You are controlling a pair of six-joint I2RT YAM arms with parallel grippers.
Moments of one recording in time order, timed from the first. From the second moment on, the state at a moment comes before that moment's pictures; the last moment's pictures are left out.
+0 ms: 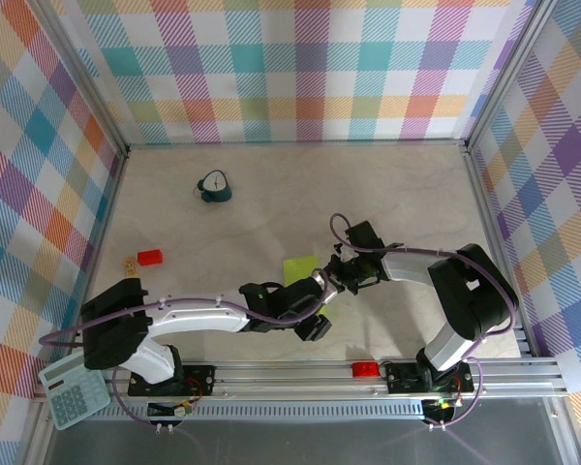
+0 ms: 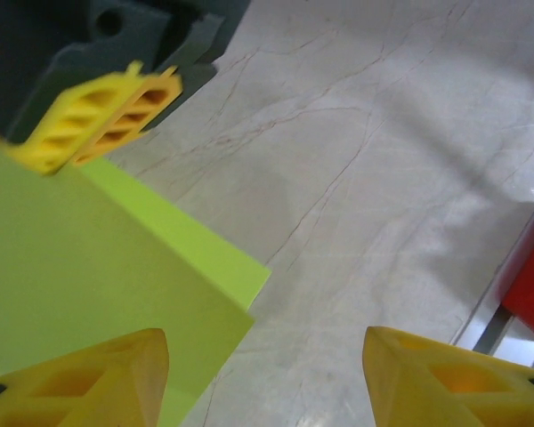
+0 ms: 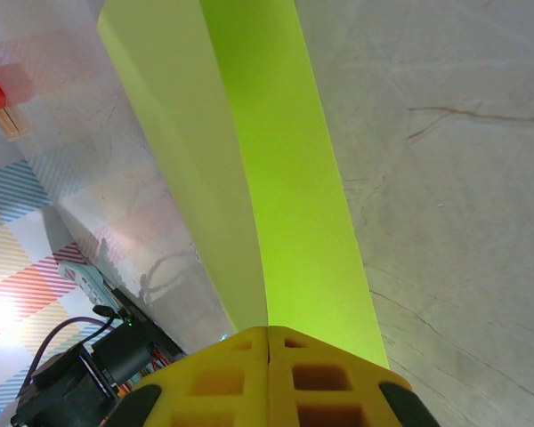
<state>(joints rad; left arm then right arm) -1.23 1.52 0.89 -0.32 -0.09 -0.35 0.52 1.63 0.72 -0.17 -0.71 0.88</state>
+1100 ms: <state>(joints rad) -1.22 1.57 0.89 -0.35 -0.22 -0.40 0.52 1.59 0.77 -0.20 -0.72 0.85</state>
